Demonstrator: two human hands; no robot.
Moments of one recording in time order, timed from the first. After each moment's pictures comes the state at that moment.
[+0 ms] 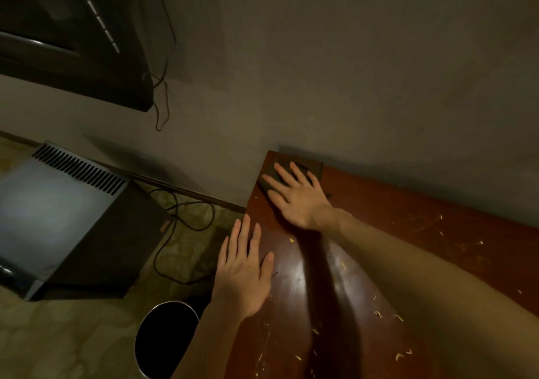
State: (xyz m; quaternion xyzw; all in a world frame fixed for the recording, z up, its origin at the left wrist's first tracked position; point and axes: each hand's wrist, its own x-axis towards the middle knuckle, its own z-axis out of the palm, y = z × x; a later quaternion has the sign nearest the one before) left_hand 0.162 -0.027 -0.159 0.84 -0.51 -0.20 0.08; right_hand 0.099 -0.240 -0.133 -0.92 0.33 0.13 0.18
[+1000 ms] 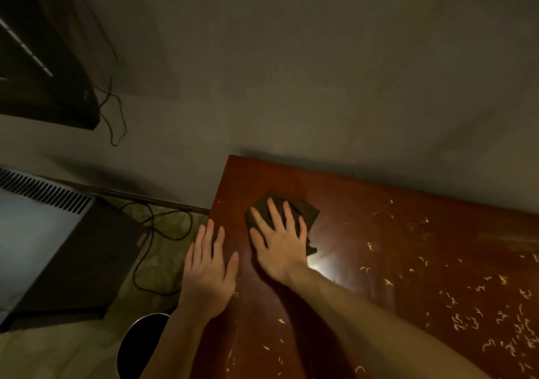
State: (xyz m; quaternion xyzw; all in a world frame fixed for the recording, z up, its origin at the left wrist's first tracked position) left_hand 0.164 -0.023 -0.164 0.83 -0.51 -0.17 0.12; right_hand 0.029 -0.148 -0.131 -0.84 0.48 0.06 0.24
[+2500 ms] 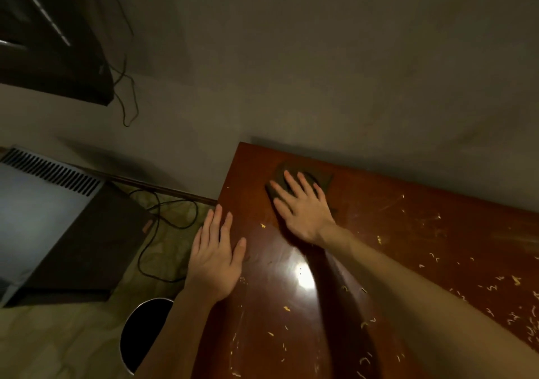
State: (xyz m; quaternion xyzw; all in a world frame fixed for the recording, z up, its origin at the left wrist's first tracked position) left_hand 0.162 -0.027 -0.158 0.84 -0.49 -0.21 0.11; right_hand 0.013 -0.216 -0.135 -0.89 0.40 0.11 0.20
